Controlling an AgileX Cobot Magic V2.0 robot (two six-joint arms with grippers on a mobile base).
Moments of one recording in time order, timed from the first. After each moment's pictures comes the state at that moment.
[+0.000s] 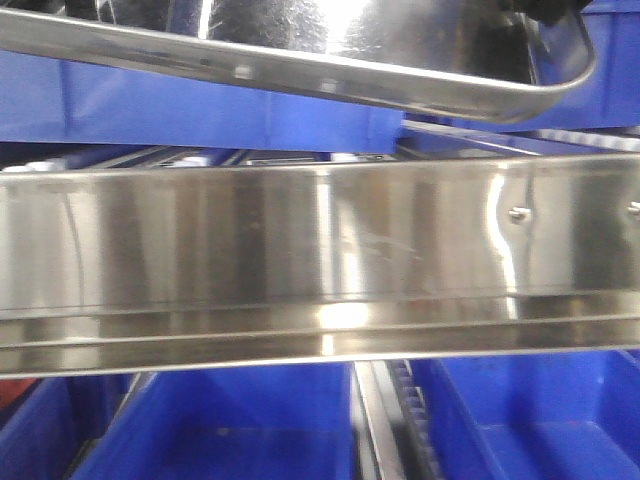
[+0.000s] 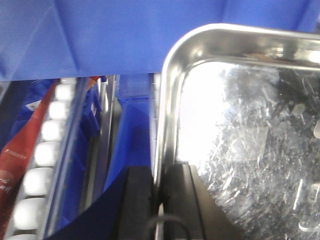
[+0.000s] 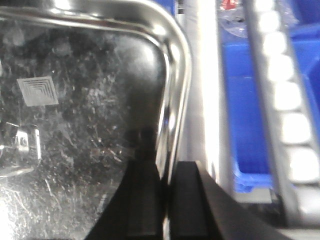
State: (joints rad) left arm -1.10 1.27 -1.17 0.94 1.17 -1.27; right arm 0.94 1.19 -1.11 -0.51 1.05 1.08
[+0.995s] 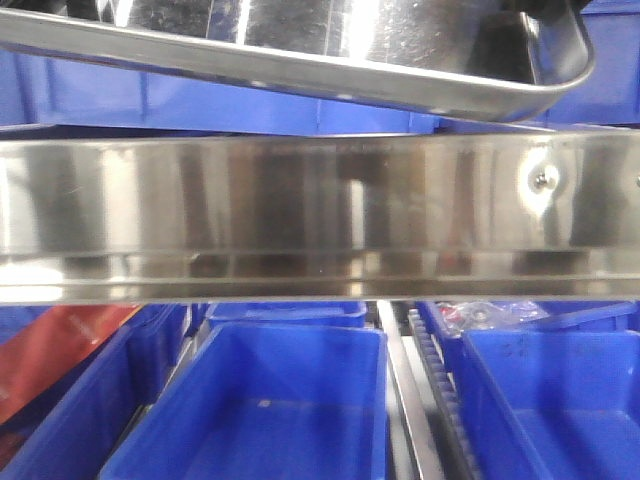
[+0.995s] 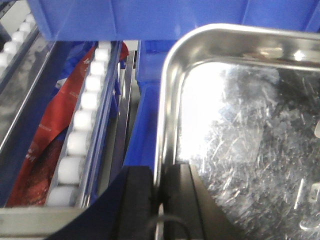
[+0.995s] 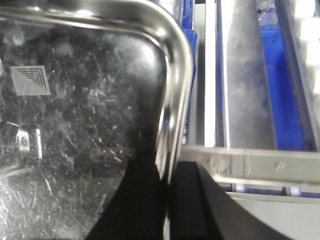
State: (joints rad) left arm -1.10 1.27 -1.17 0.95 1.16 -1.27; right arm 0.94 1.19 -1.11 -0.51 1.05 1.08
